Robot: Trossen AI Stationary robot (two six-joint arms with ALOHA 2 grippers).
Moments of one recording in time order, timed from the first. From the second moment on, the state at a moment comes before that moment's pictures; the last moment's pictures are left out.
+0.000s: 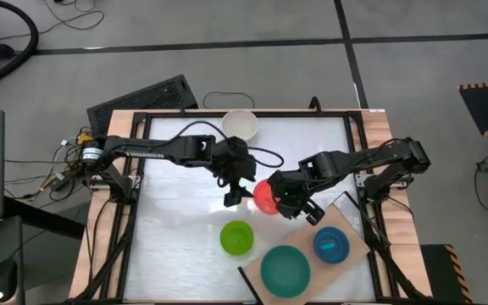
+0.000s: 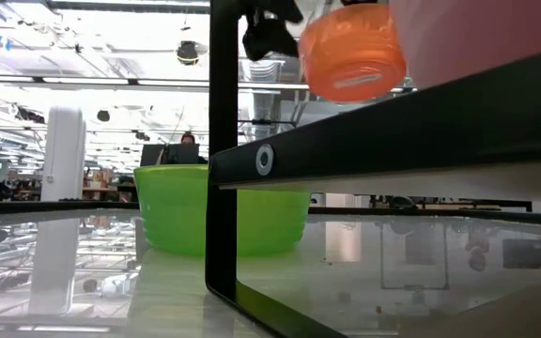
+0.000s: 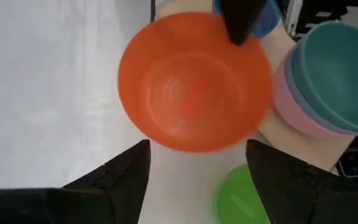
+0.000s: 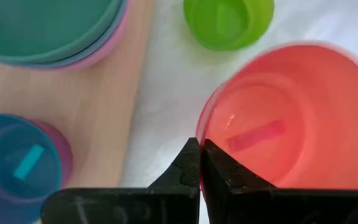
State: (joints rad) left arm 0.04 1.69 1.56 -0.63 0.23 -0.03; right arm 0.21 1.60 1.58 -1.17 -0.11 -0.54
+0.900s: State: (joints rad) left arm 0.05 1.65 1.78 -0.78 0.07 0.06; right arm 1.01 1.58 1.58 -1.47 0.31 0.92
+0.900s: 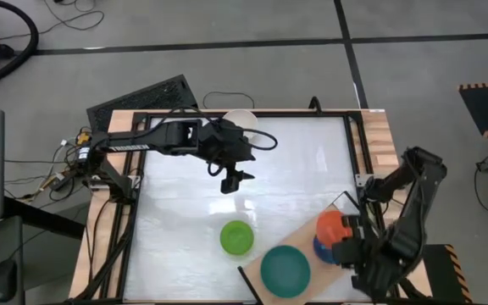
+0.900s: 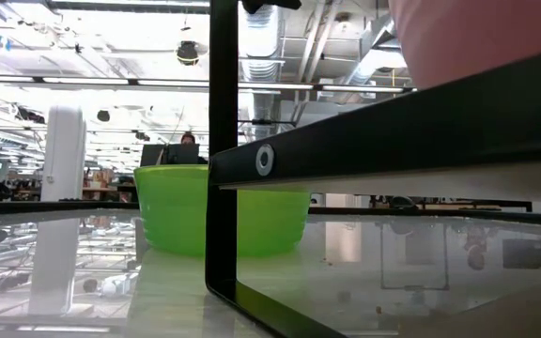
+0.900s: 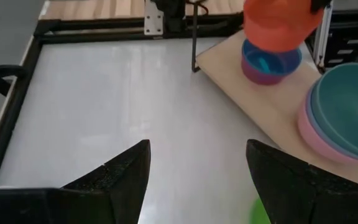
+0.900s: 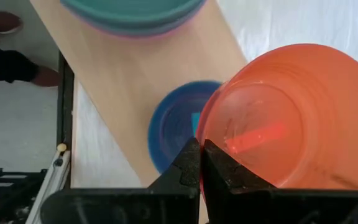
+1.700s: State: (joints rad) left arm 0.05 1.45 1.78 -0.78 -0.02 0.01; right arm 1.06 1.53 1.29 -1.17 0.33 1.07
